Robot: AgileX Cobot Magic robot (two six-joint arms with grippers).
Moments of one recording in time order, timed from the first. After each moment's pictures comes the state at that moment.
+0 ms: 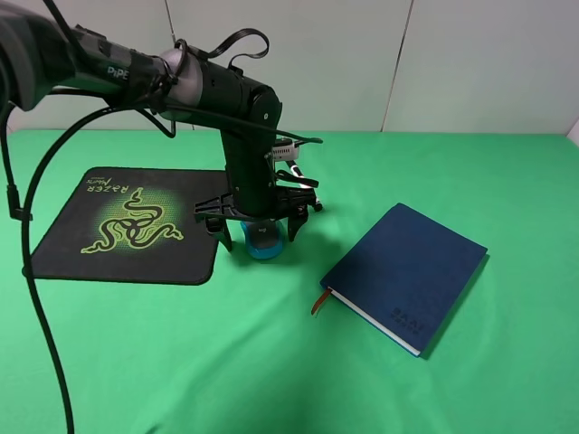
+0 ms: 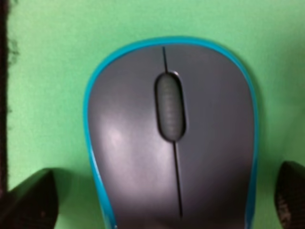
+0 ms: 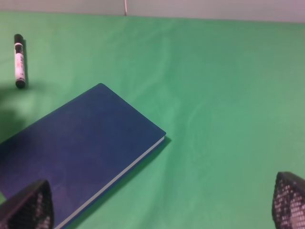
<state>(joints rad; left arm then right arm) -0.69 2.25 -1.56 0.05 0.77 -0.86 0.07 -0.01 -0.49 0.00 1.02 -0.01</state>
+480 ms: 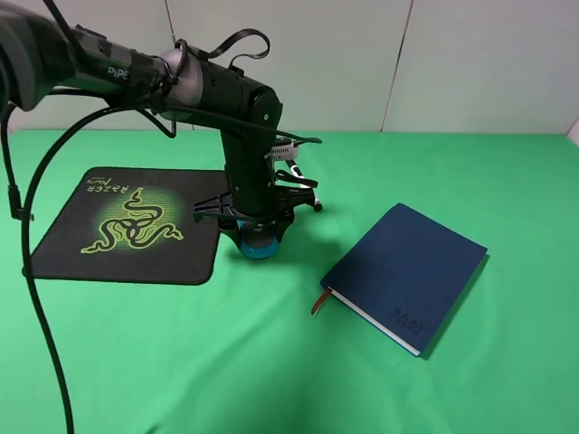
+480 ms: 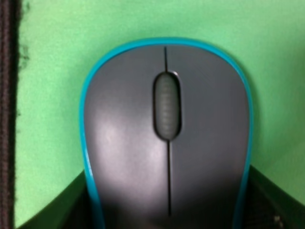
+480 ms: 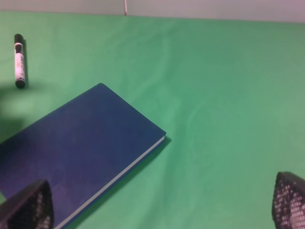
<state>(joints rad) -0.69 2.25 -1.56 0.07 0.77 -0.88 0.07 -0.01 -0.49 0.00 1.02 -0.01</state>
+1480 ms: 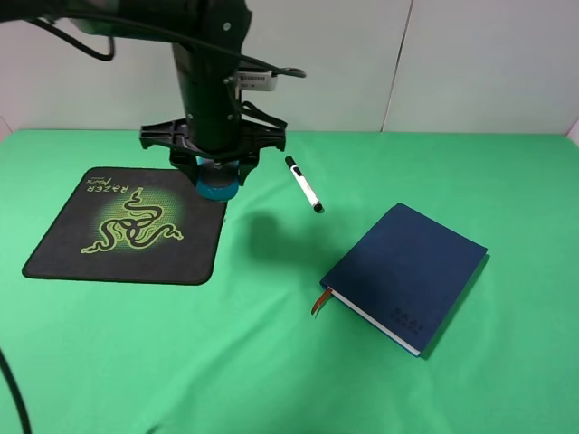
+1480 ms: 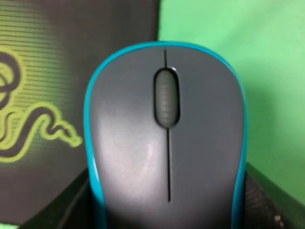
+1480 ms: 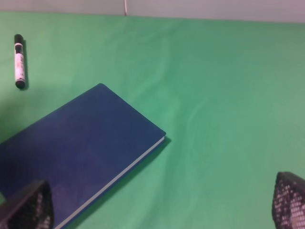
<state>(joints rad) -0.66 1.97 -1.51 0.29 0.93 -0.86 0.07 -0.01 -0.49 0.00 1.02 -0.01</state>
